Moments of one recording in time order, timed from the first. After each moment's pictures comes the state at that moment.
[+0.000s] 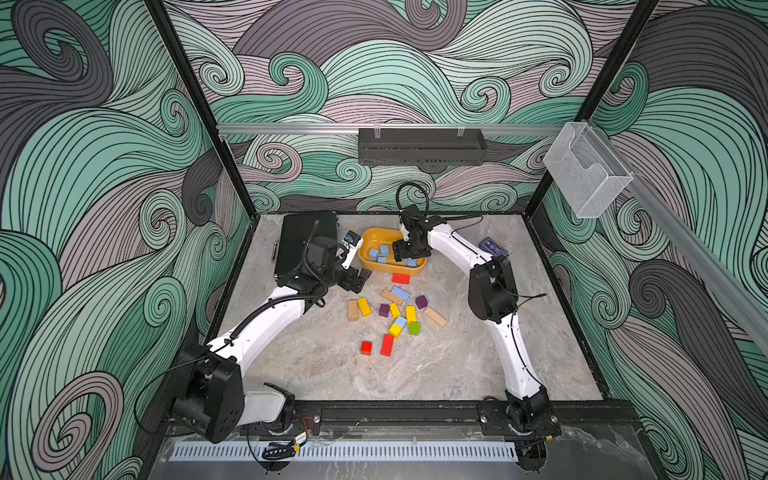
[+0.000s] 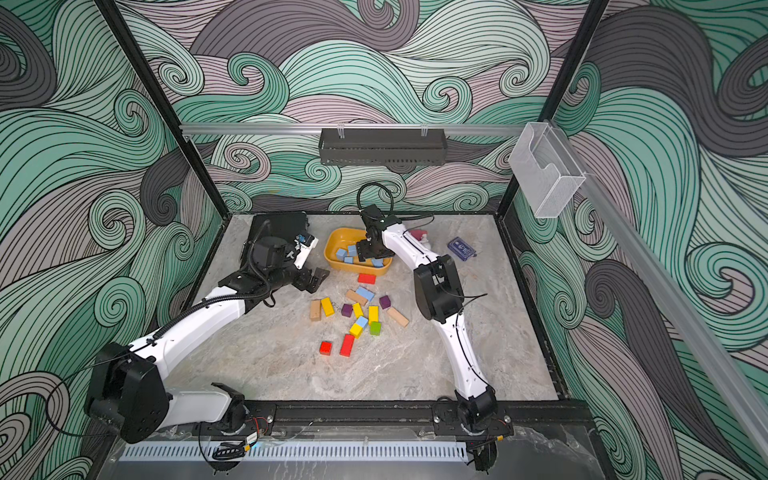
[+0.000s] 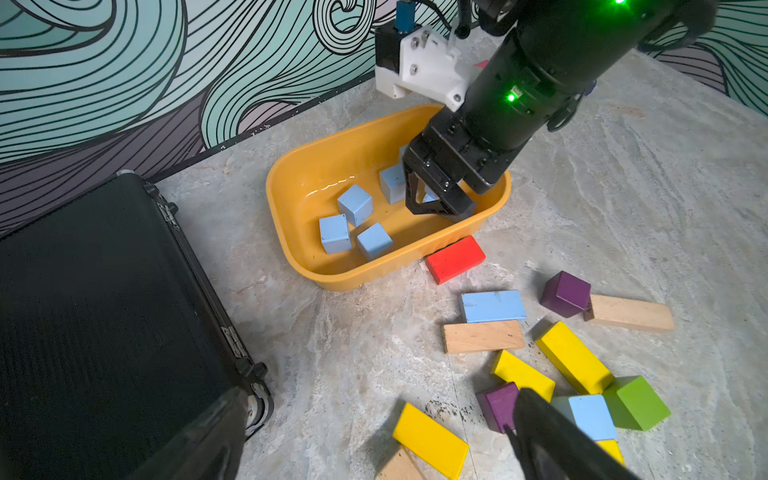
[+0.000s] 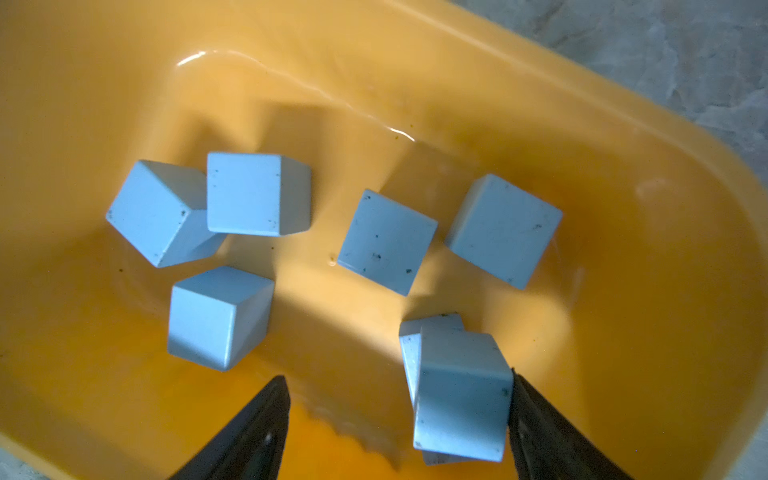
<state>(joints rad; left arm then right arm) -0.39 1.33 0.95 -0.26 0.14 0.15 0.50 2.42 2.17 -0.93 -0.03 0.22</state>
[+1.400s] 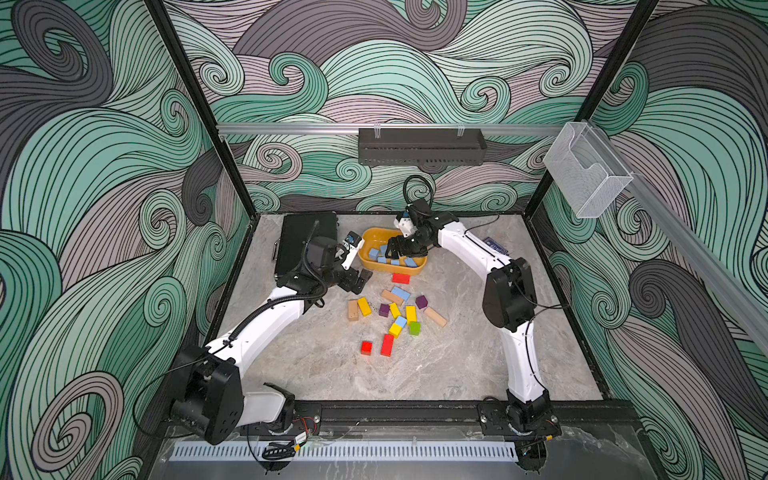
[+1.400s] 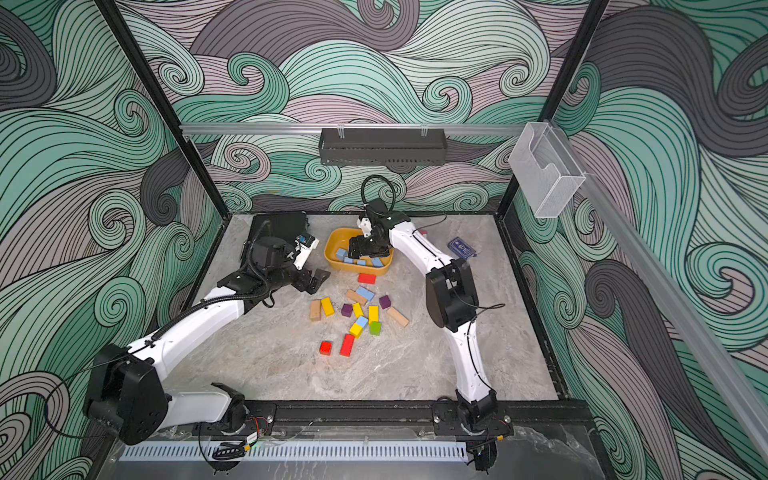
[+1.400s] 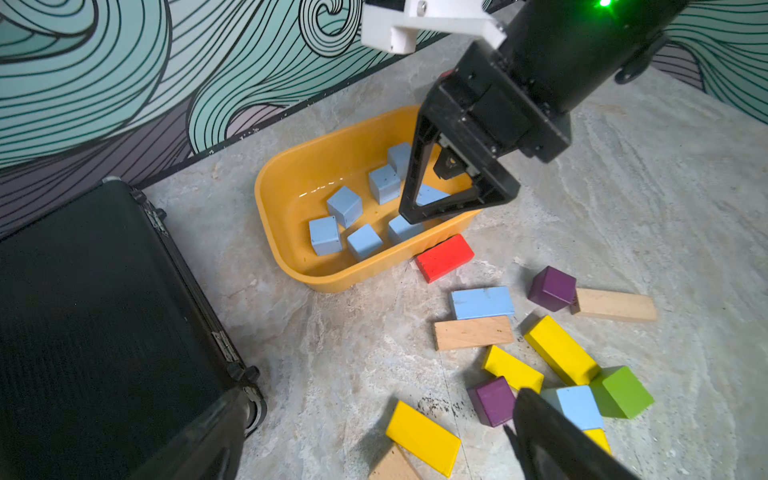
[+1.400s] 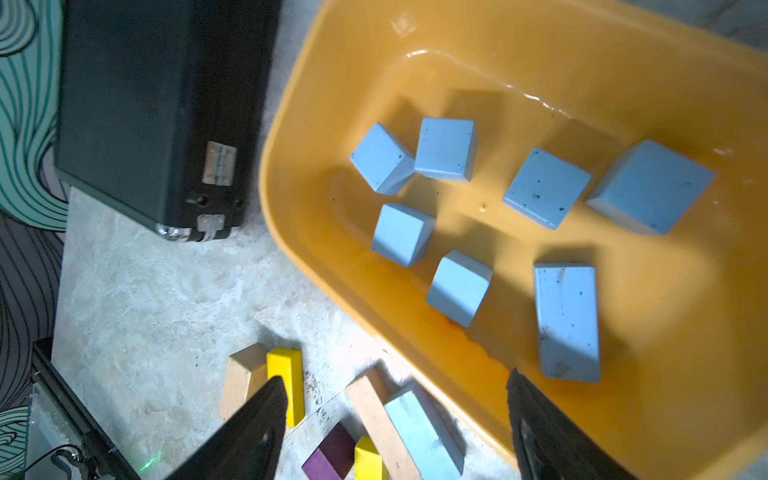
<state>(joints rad) -0.39 1.29 0.95 -0.27 0.18 0.17 0.50 2.17 1.96 -0.86 -0.32 0.20</state>
